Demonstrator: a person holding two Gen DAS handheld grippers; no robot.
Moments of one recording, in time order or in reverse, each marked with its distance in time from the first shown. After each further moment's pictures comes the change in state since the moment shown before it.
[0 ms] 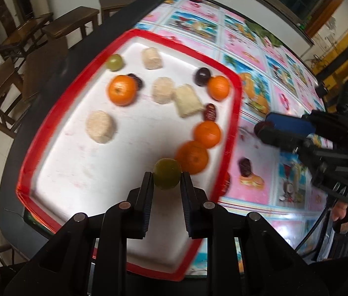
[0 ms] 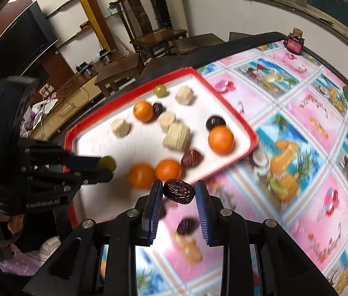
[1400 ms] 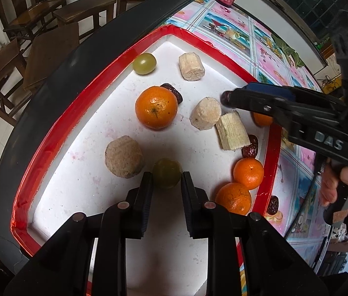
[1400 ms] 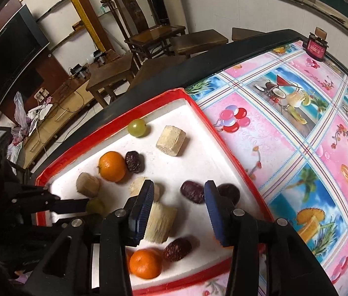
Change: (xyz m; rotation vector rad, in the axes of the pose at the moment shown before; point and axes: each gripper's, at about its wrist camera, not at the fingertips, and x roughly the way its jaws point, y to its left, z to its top) left arm 0.036 0.035 0.029 -0.105 0.015 -0.019; right arm 0.084 -0.021 0.081 0.007 0.028 0.023
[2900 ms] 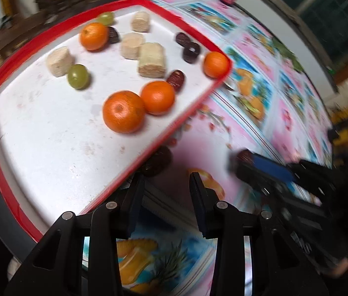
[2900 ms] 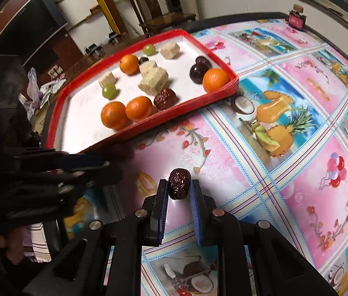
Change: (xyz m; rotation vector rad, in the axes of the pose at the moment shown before) left arm 0.004 -0.108 -0.074 -0.233 -0.055 0.068; right arm -0.076 -0.030 -0.155 -0.070 0.045 0.043
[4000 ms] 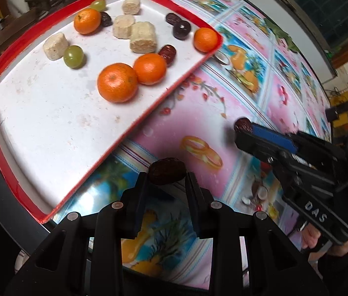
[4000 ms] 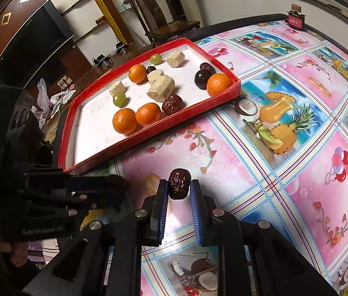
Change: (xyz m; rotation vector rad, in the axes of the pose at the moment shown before) left arm -0.005 -0.003 -0.026 0.082 0.090 -0.026; right arm -0.007 -0.001 -0.006 0.026 -0.044 0.067
